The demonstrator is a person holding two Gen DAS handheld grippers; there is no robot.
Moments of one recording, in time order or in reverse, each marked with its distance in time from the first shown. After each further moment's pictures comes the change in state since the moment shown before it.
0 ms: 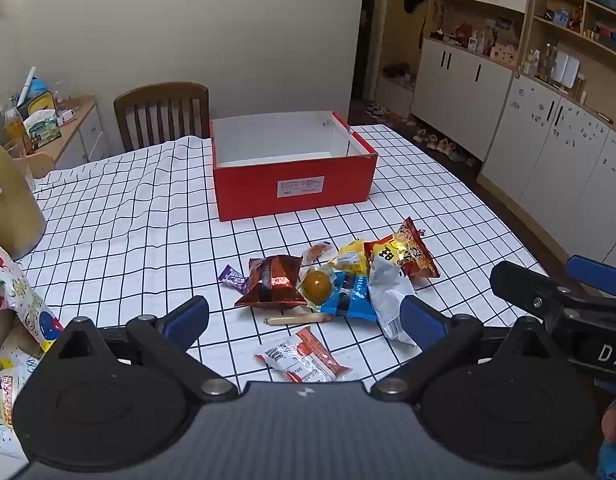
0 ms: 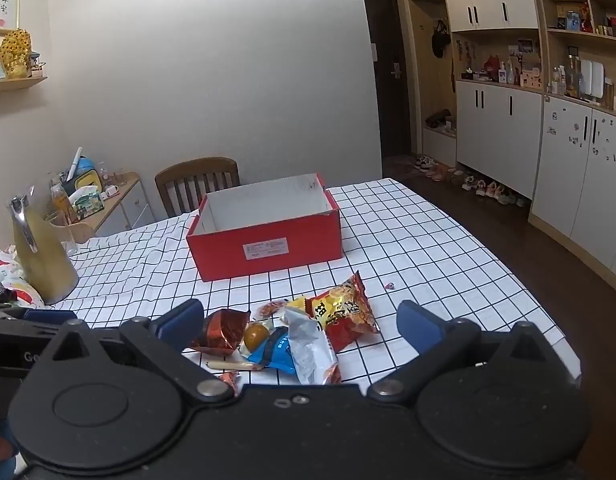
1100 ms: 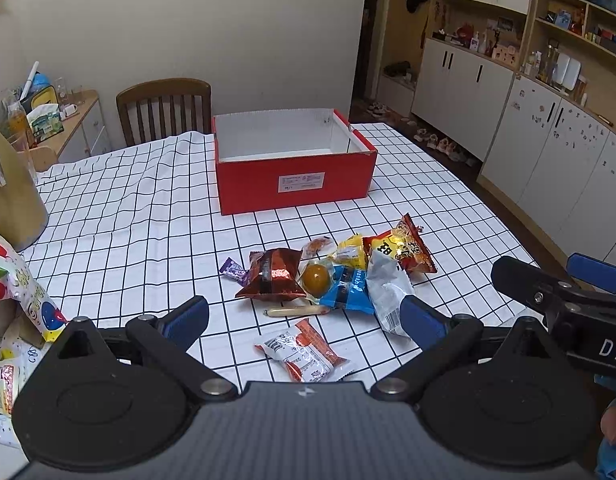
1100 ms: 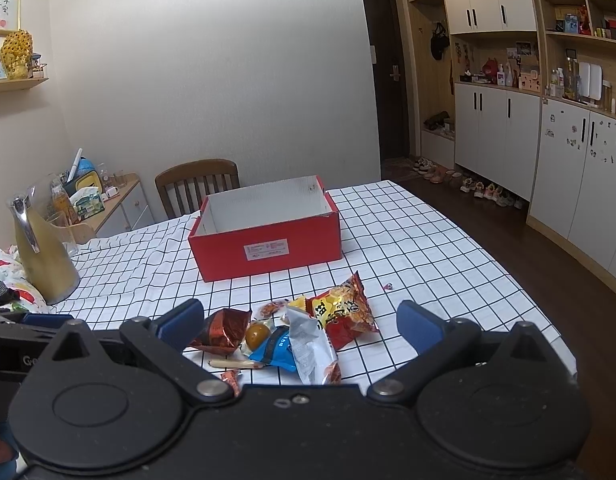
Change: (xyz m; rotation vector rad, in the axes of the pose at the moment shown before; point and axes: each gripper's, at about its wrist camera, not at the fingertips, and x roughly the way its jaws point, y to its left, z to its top) left arm -0.012 -0.002 -0.005 -0.010 0.008 -0.001; right arm -0.010 0.003 0.000 -0.001 -0.006 -0.001
